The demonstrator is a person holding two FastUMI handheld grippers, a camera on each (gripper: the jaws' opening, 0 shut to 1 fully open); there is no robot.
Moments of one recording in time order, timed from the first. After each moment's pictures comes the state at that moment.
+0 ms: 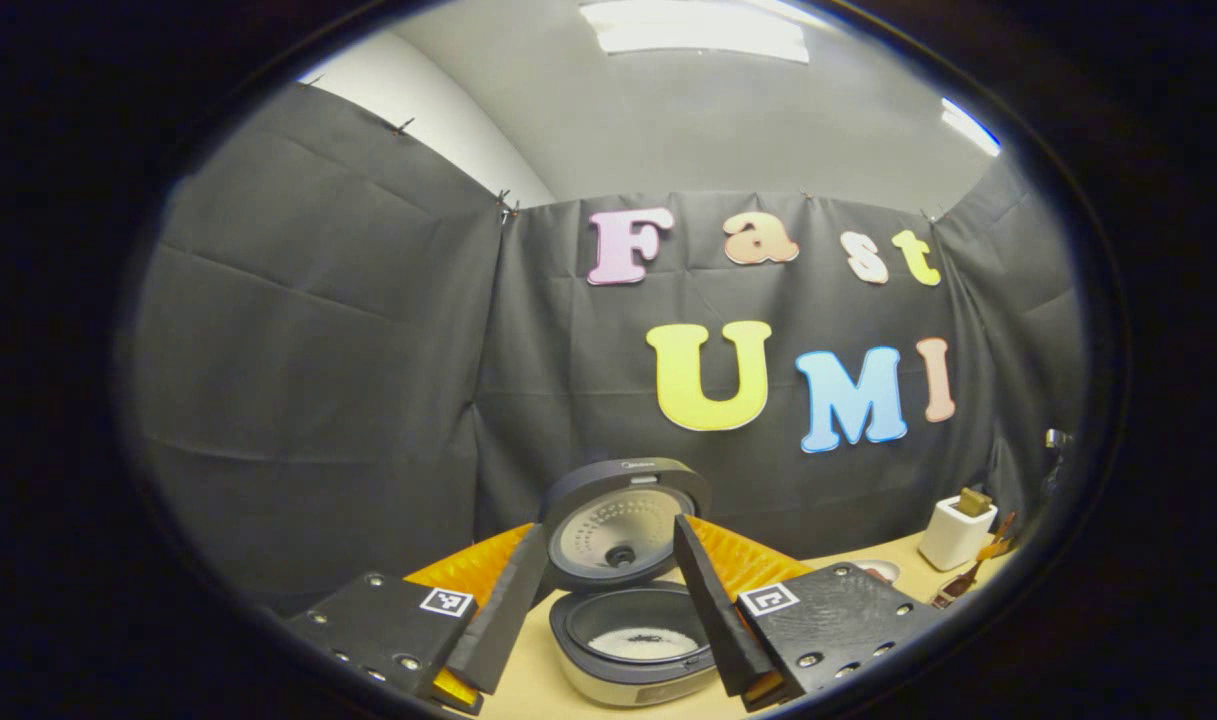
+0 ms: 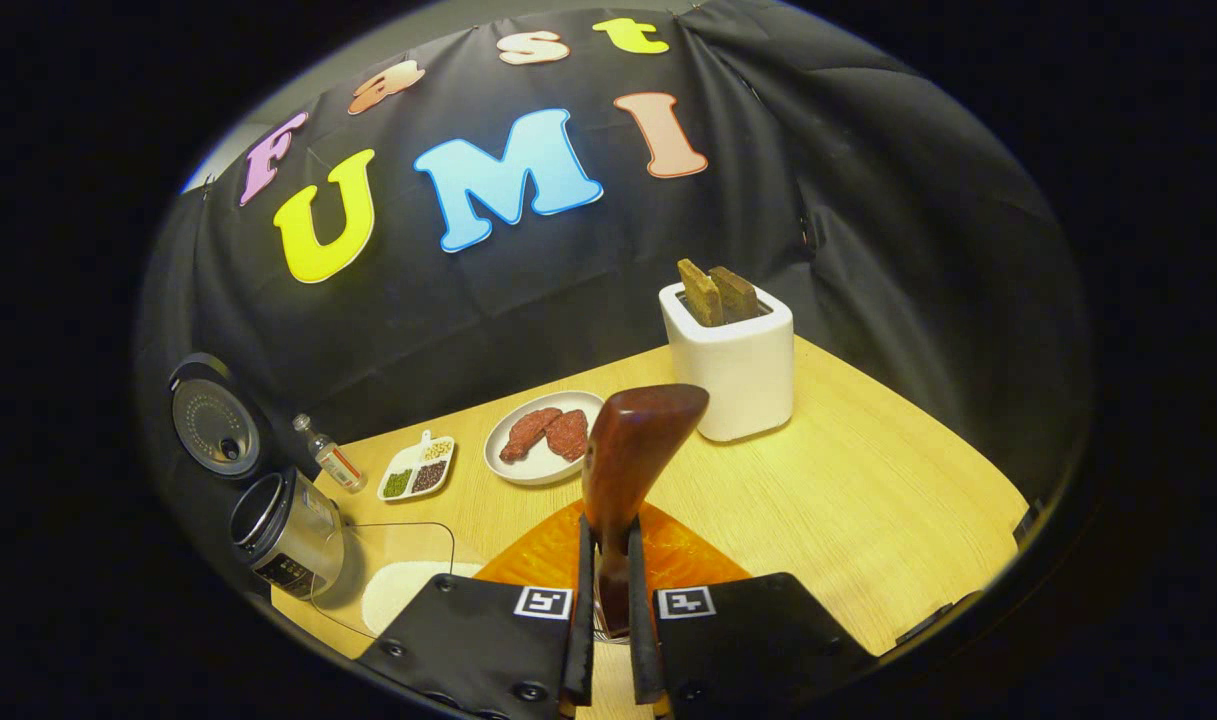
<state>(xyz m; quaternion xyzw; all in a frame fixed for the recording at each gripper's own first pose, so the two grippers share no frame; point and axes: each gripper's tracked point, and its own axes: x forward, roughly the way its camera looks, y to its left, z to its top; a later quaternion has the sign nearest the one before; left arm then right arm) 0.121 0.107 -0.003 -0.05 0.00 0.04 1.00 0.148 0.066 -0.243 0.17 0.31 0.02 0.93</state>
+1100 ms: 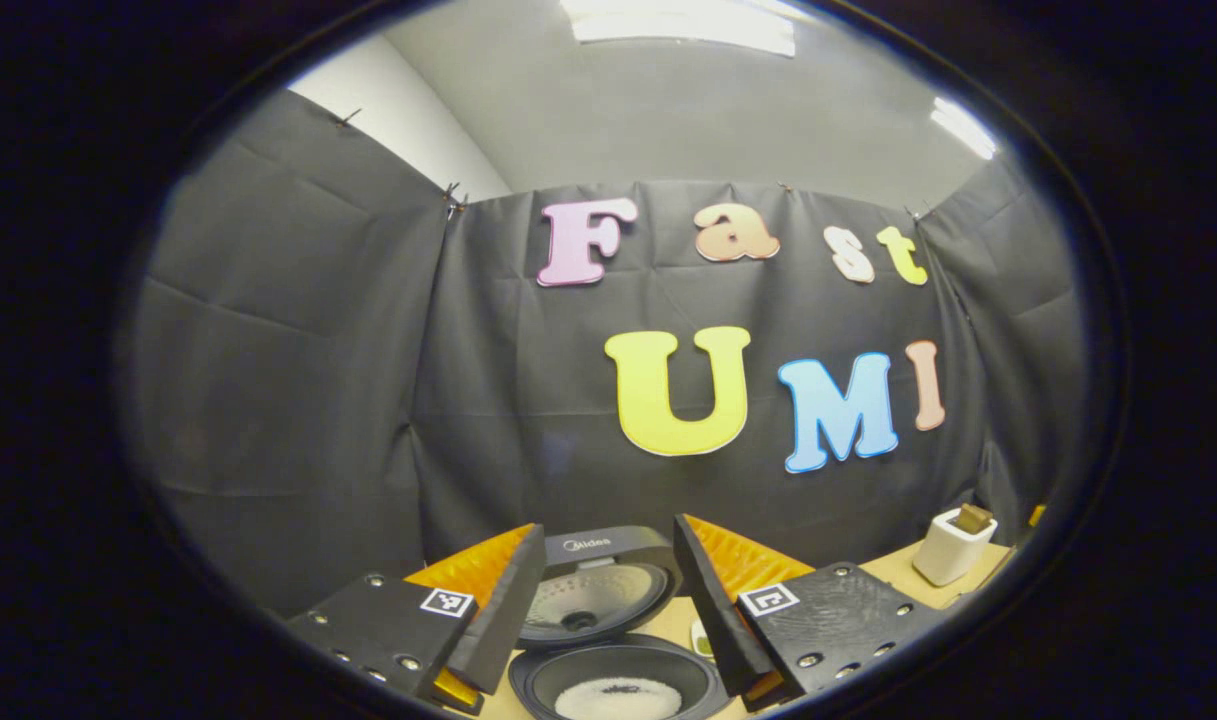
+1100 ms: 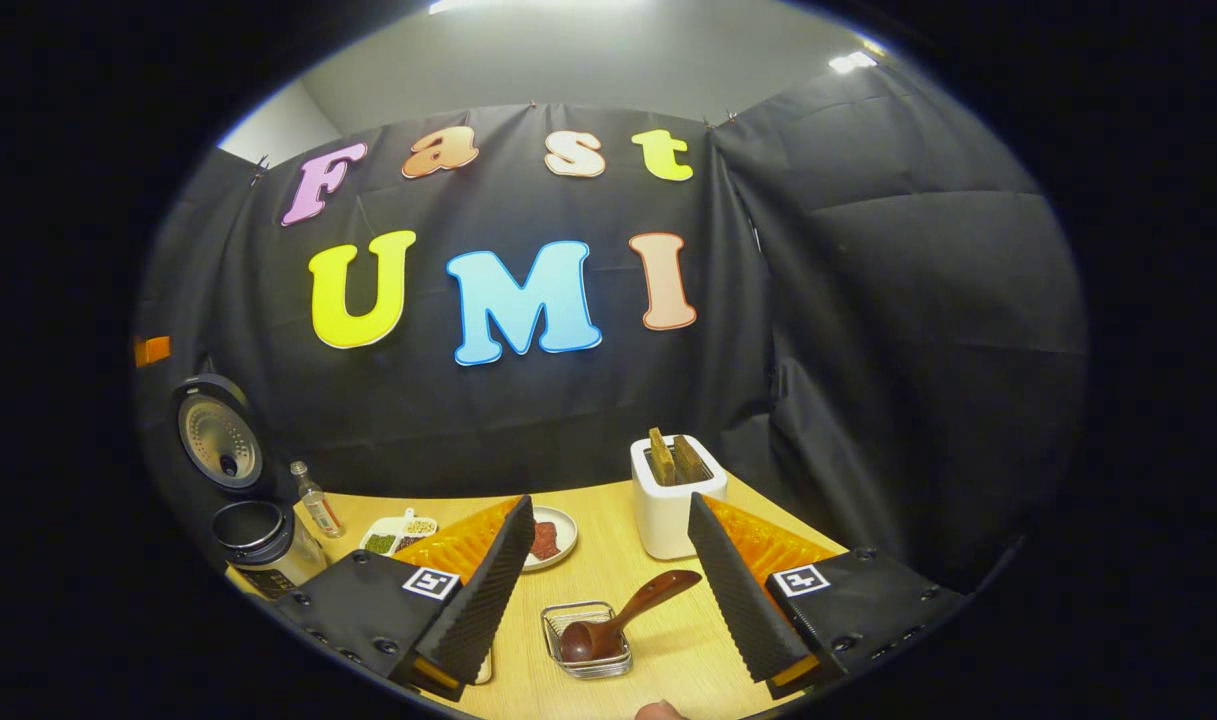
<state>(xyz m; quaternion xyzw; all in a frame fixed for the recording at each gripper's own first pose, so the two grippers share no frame) 0.286 0.078 0.039 -0.04 0.01 -0.02 1.00 0.119 0.025 -0.106 0.08 0.14 -0.04 0.99</state>
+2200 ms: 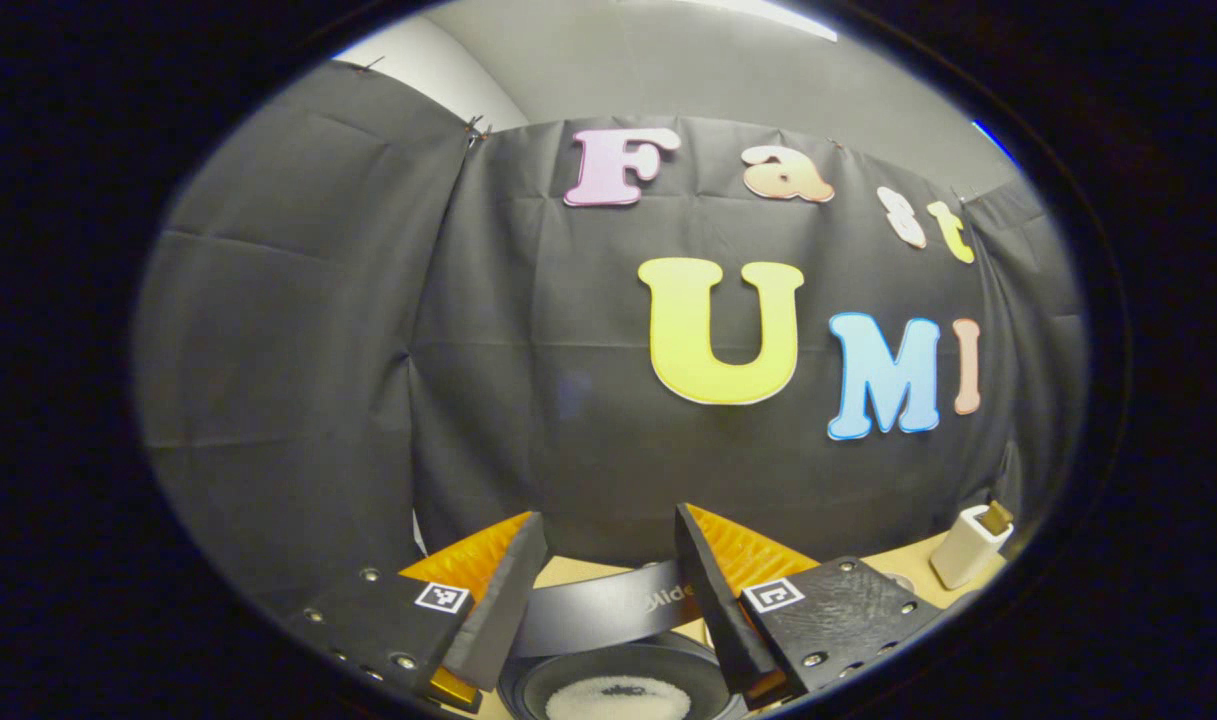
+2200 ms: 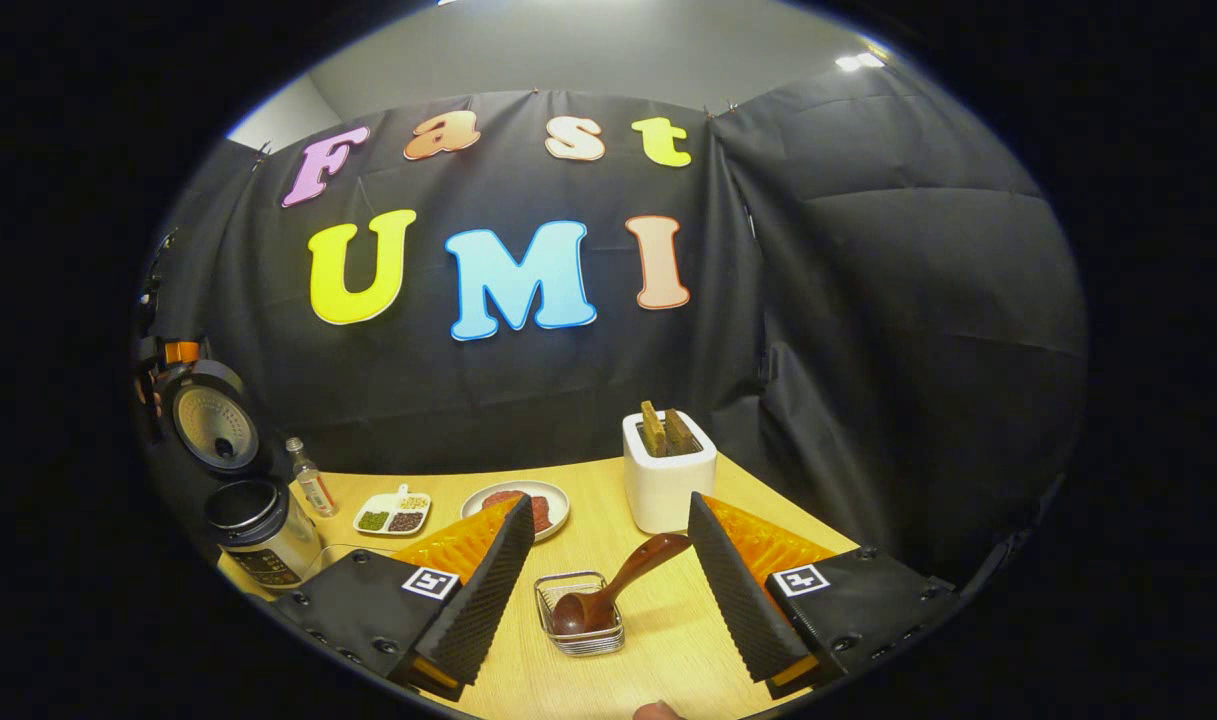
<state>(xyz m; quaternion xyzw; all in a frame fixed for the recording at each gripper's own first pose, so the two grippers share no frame) 0.349 0.077 -0.044 -0.08 0.09 0.00 0.99 0.095 0.030 -0.119 0.07 0.16 -0.03 0.98</state>
